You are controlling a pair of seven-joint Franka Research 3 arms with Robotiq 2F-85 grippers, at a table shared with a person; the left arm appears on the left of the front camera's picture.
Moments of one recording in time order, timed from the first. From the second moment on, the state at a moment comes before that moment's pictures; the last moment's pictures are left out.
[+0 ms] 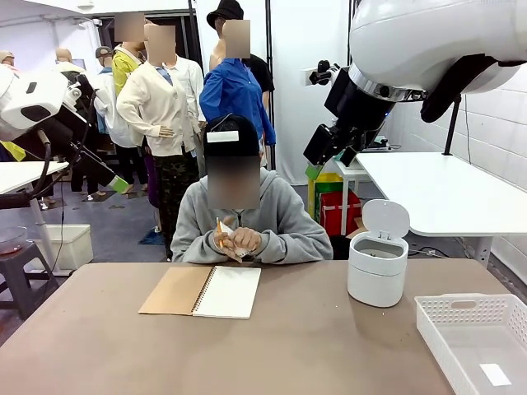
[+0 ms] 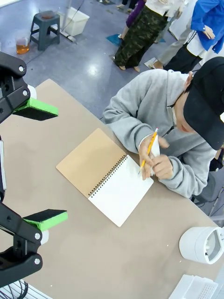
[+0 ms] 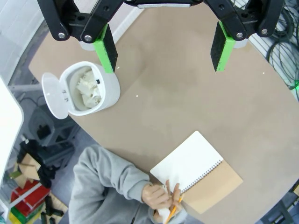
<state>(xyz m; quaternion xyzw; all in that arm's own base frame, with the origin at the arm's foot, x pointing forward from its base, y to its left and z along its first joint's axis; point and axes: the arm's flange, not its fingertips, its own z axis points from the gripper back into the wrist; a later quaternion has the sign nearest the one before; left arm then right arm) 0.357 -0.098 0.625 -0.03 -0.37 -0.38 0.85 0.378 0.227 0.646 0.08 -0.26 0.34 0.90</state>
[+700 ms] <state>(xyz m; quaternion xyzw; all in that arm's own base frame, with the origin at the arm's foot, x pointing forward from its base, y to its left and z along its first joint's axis) 0.357 -0.098 0.625 -0.03 -0.37 -0.38 0.85 0.378 0.227 0.646 0.08 -0.26 0.34 0.90</state>
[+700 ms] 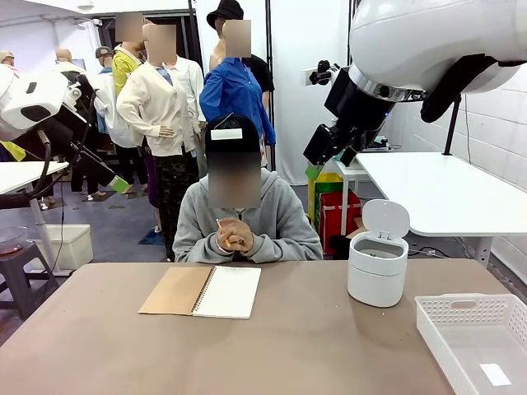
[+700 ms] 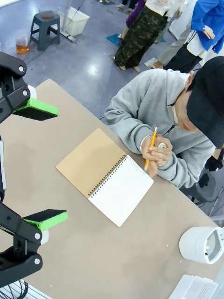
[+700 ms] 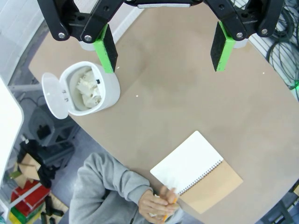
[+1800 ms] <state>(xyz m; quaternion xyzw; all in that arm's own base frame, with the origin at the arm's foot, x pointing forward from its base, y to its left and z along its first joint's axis) 0.357 -0.098 0.625 -0.03 -0.37 -0.38 0.85 0.378 0.227 0.646 0.08 -0.26 0.34 0.90</state>
